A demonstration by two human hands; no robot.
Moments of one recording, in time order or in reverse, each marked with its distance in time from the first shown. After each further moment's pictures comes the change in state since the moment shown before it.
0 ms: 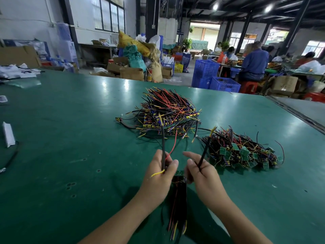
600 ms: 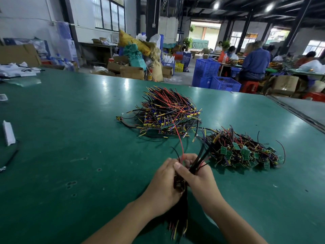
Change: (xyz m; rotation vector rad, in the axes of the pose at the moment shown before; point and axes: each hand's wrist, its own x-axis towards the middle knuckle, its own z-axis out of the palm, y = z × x) left_hand -0.009 0.000 0.001 0.428 -0.274 0.222; right_hand -0.001 -0.002 0.018 0.301 0.000 0.044
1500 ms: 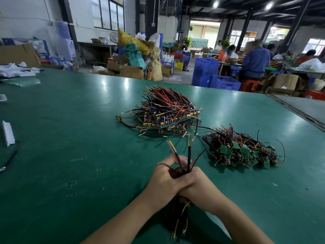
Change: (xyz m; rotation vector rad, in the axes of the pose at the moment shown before) left_hand 0.005 0.012 0.001 -0.558 0.070 -0.228; right_hand -0.003 -0.005 -0.011 -0.324 -0.398 0.043
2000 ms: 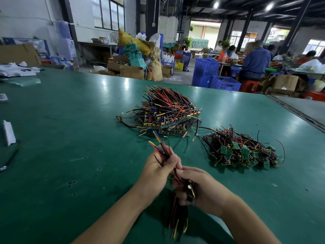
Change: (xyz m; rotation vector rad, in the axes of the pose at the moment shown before) left_hand 0.009 0.003 -0.016 -0.275 0.033 0.071; right_hand -0.006 -0.015 -0.010 0.786 -0.211 0.347
